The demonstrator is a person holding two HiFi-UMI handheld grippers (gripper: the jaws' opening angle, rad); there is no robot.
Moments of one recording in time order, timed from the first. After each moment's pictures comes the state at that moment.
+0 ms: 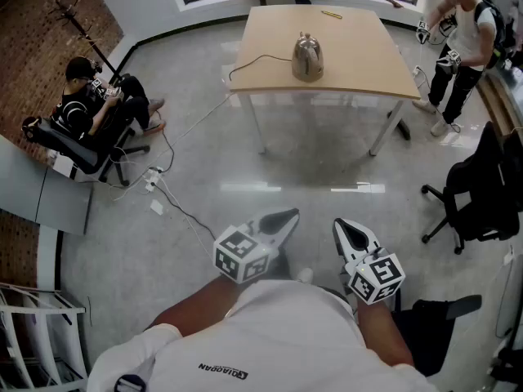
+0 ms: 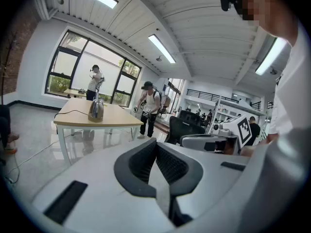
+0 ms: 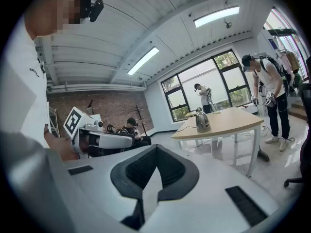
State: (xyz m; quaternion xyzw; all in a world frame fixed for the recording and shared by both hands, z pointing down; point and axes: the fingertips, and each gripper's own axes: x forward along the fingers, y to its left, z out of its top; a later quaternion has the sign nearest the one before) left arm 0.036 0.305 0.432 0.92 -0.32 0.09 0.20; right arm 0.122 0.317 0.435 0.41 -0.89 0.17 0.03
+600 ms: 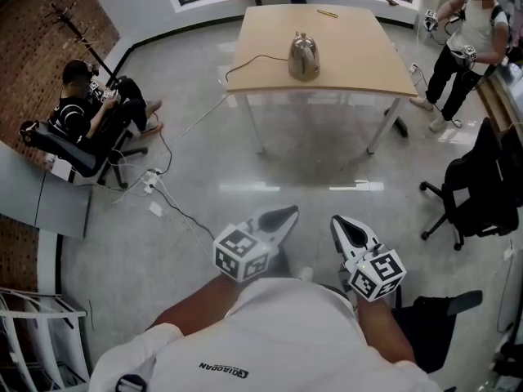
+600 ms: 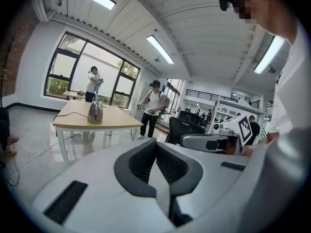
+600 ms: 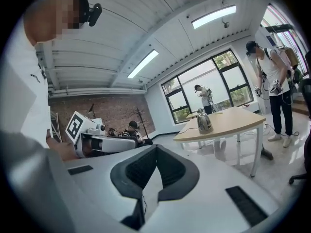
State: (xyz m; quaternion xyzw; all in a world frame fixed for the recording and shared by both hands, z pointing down) left arm 0.036 0.300 0.428 0.92 -0.32 0.09 0.19; right arm 0.117 0.315 0.427 0.41 -0.90 0.17 0.01
